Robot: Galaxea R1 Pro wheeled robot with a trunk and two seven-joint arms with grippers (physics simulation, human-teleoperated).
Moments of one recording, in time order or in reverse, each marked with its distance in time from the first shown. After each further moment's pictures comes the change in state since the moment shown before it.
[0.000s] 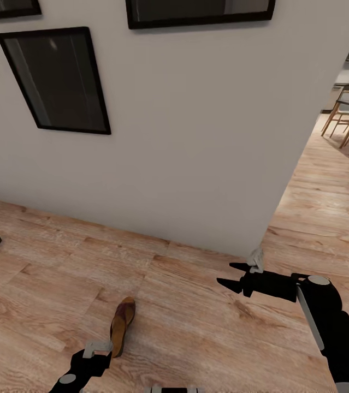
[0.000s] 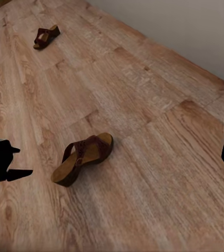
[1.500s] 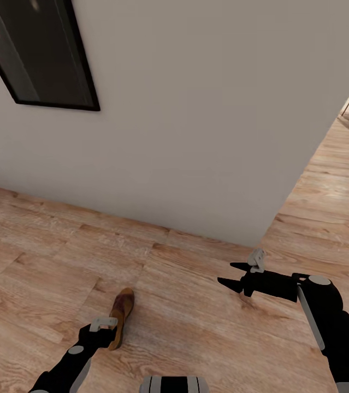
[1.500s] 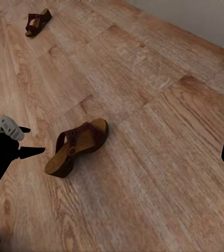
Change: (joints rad) left arm -0.074 -0.012 0.000 -0.075 0.000 0.058 0.000; right arm 0.000 -0.002 -0.004 -0.001 -0.001 0.000 0.000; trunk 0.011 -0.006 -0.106
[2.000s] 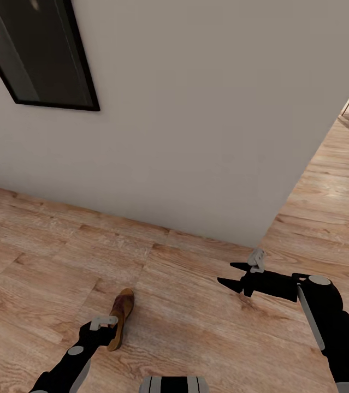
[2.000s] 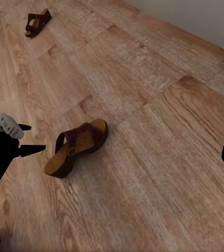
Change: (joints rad) left arm 0.002 -0.001 -0.002 -0.001 -0.001 -0.044 -0.001; right arm 0.000 0.000 0.000 0.000 0.000 0.000 0.000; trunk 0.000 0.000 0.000
